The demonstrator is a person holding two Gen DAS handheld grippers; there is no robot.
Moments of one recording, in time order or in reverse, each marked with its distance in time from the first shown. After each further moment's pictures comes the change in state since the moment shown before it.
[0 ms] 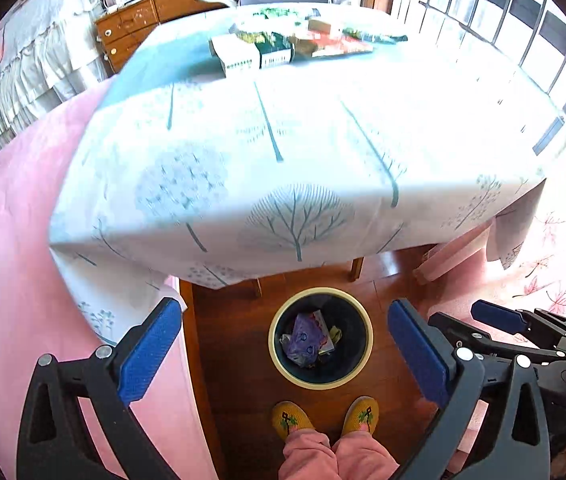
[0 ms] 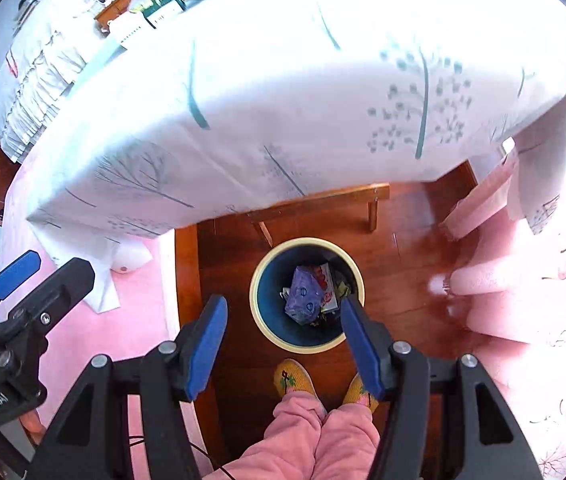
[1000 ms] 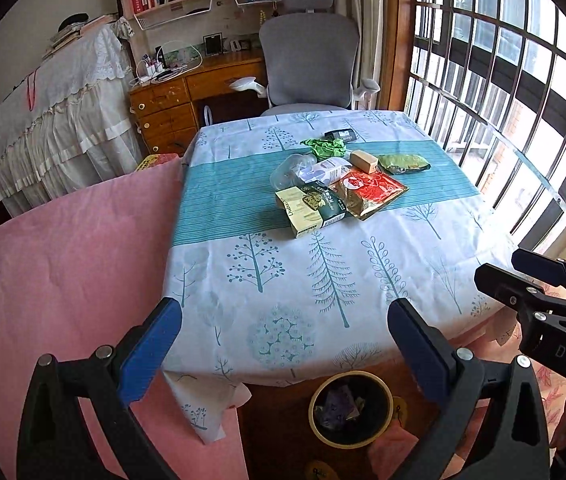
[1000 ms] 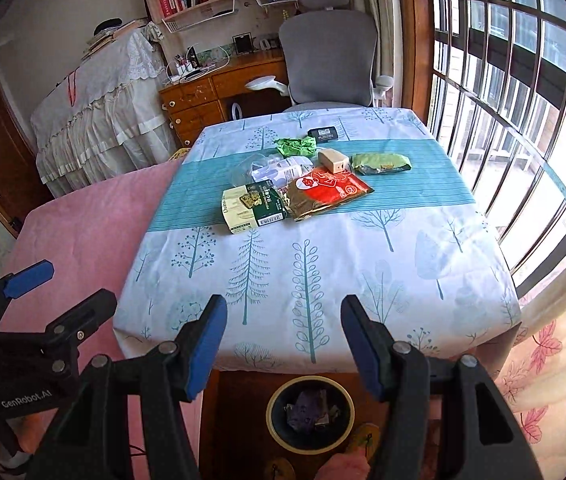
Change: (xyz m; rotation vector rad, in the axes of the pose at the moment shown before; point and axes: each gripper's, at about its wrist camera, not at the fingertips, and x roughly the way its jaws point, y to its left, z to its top) left arm -0.116 0.065 0.114 -0.015 -0.225 0.074; right arm -0.151 0.104 0.109 -0.212 -0.364 -0.038
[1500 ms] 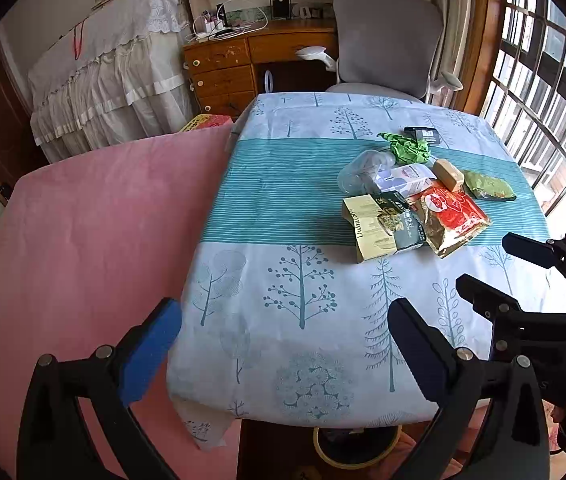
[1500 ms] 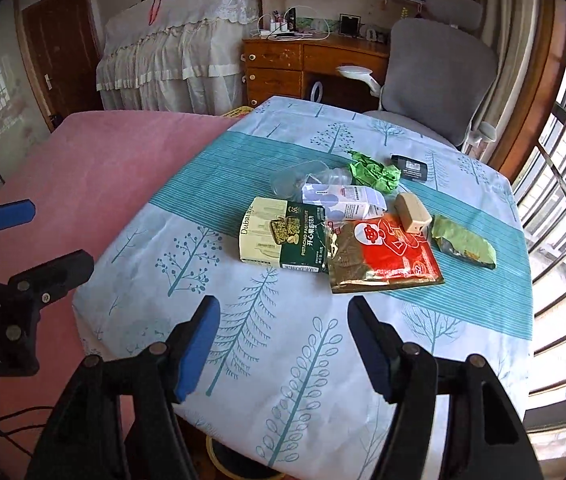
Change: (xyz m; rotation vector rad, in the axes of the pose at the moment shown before) left arm 0.102 0.030 0.051 -0.193 0.125 0.175; right arm 0.139 0.028 0.077 -0.465 0.082 0.127
